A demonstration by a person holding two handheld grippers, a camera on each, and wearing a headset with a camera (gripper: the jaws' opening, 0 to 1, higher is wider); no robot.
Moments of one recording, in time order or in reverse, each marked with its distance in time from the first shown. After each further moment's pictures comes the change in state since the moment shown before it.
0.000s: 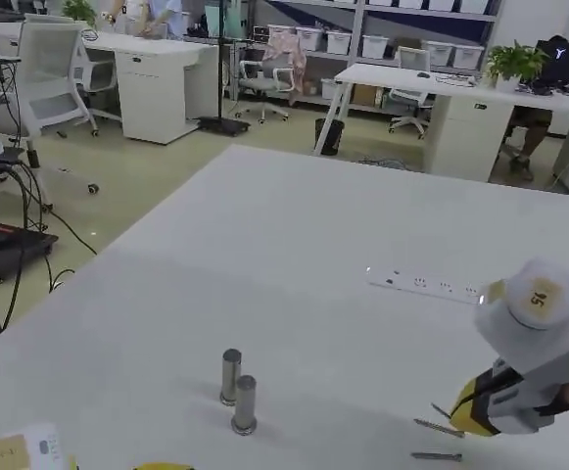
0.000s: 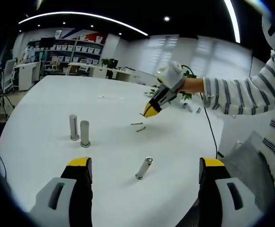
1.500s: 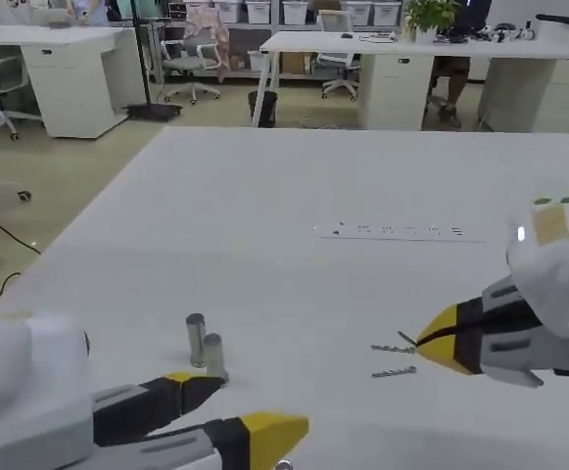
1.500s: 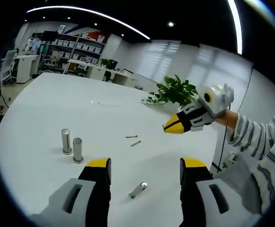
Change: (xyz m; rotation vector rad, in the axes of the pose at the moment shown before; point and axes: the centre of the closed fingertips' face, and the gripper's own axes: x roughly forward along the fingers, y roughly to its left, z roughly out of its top) left arm 0.017 -0.006 0.041 -0.070 -0.026 -0.059; right arm -0.067 0.079 0.033 -0.085 -0.289 -0.179
